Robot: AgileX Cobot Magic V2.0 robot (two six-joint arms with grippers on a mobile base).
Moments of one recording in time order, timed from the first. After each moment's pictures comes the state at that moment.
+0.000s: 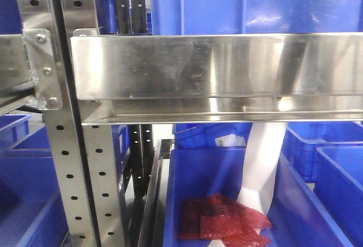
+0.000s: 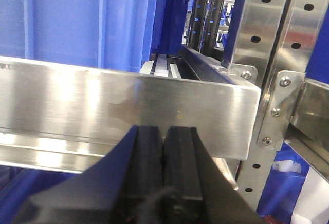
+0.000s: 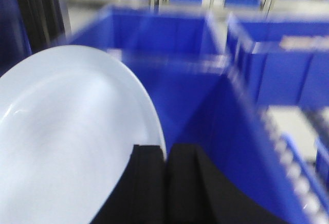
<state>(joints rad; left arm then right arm) -0.04 -0.02 0.03 0.01 0.01 -0.09 0.18 1.57 -1.56 -0.26 0.32 0.29</state>
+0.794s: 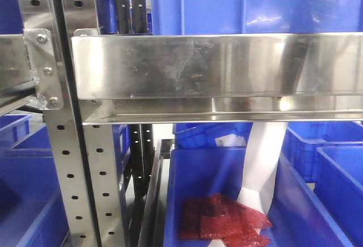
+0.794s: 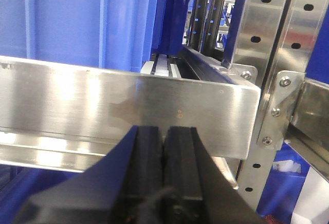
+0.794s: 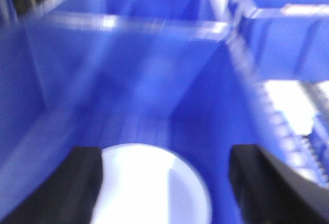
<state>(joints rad) -0.04 -0.02 0.03 0.01 0.01 -0.09 0.18 1.50 -1.56 -0.26 0.43 0.29</state>
